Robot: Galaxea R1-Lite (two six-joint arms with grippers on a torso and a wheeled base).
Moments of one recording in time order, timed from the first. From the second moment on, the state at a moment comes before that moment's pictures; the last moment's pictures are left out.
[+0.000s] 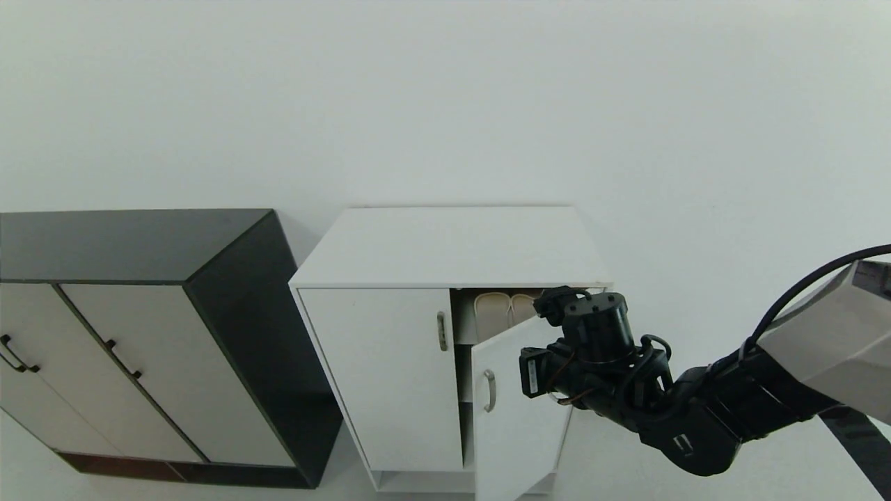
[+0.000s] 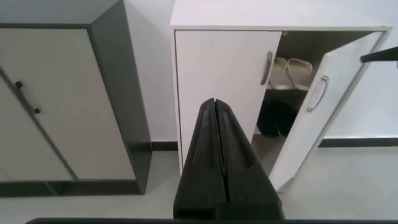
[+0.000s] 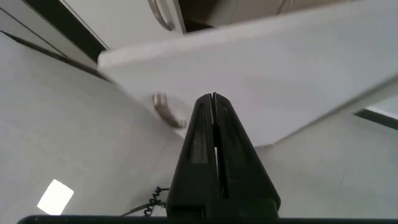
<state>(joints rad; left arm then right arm) 0.00 0.00 0.00 0.00 -0.01 -0.02 0.70 2.07 -0.92 -0.72 -0.20 0.22</state>
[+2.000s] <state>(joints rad) 0.00 0.00 0.00 0.00 -0.01 -0.02 0.61 2.32 -1.18 -0.82 -0.18 0.20</state>
